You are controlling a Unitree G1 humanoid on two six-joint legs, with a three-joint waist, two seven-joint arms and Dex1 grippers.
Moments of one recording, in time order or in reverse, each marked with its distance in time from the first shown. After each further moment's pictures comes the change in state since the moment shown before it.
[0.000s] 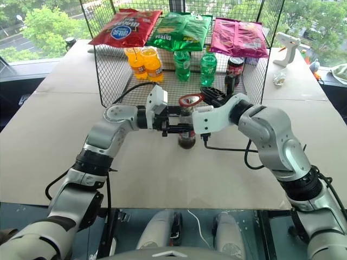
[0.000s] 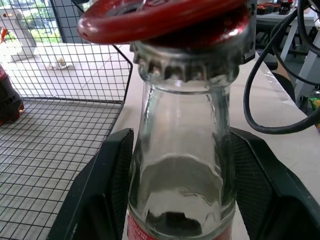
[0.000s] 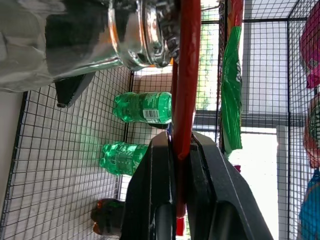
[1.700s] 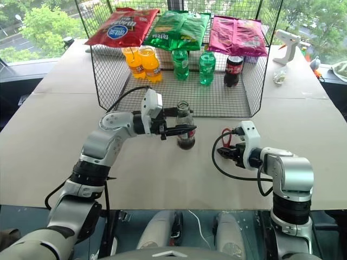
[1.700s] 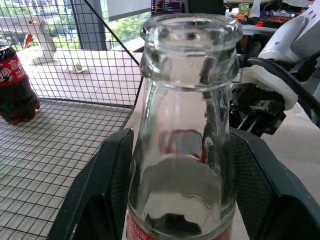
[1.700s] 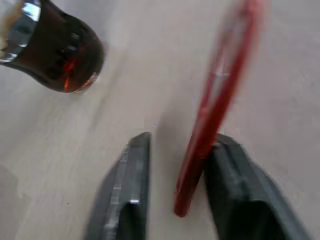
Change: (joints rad) left arm 0.104 -0.007 0.041 -0.129 -0.027 0.017 0.082; right arm 0.253 0.339 -0.471 -0.054 0.816 1.451 0.043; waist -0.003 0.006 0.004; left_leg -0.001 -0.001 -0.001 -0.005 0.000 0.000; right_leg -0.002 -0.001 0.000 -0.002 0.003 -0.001
